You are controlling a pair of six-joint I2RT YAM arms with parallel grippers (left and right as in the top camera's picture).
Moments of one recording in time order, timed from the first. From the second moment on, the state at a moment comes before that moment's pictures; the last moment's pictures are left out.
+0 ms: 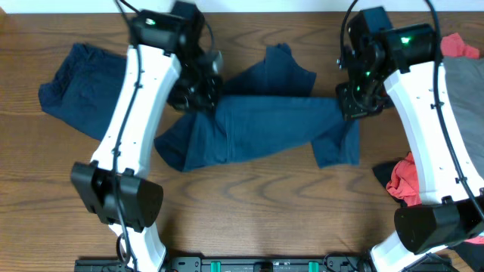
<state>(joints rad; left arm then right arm) -0.29 1.94 1.99 -1.70 0.30 -0.07 0.23 1.78 1.91 -1.67 0.07 0.07</state>
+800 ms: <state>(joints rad) -0.45 1.75 1.51 -1.70 0.17 -0.16 0.16 1.65 1.83 -1.69 0.19 0.04</state>
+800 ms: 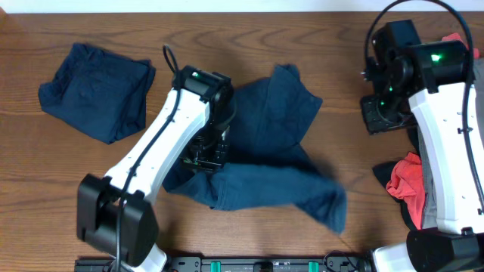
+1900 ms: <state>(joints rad) -0.24 1.79 1.48 -1.21 -0.07 -0.36 0.15 2.18 1.83 -1.14 -0.27 0.01</state>
